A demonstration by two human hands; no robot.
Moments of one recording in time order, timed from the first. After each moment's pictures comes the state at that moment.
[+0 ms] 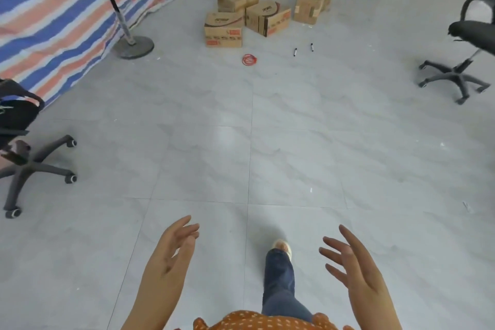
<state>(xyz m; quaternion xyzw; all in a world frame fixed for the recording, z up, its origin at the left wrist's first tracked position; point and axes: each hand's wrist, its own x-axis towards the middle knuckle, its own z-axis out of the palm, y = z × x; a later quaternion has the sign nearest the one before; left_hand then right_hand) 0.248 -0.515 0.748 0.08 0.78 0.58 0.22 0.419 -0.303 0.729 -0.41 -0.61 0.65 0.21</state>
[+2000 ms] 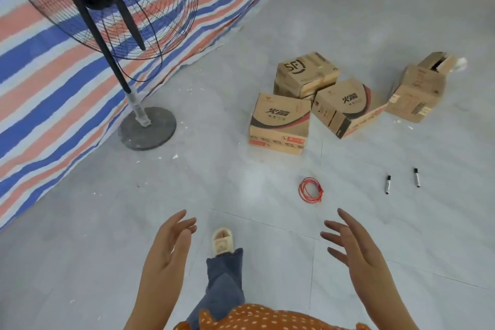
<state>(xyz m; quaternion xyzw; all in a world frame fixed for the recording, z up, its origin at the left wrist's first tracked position) -0.939 0.033 0.730 -0.01 0.80 0.59 0.09 -0.828 0.292 0.731 -0.35 -0.69 0.63 0.11</state>
